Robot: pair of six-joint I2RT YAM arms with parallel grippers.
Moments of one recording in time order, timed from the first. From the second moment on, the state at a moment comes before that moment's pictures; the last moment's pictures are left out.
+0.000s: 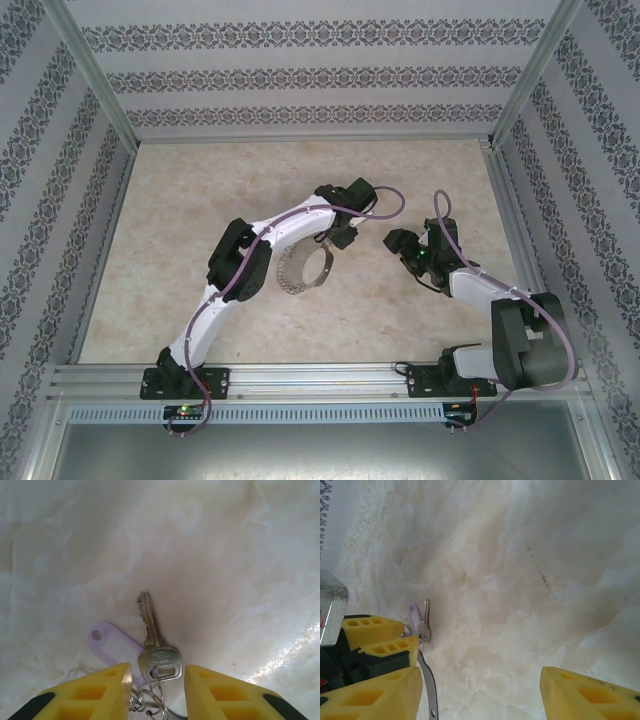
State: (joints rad) left arm -0.75 2.37 2.06 -0.97 -0.18 0.08; right arm 0.12 1.33 0.48 0.10 -0.38 0.91
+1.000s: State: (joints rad) left arm -0.75 2.39 2.02 -0.97 -0.21 0.09; right arm 0.12 1.34 0.48 0.11 -0.38 0.90
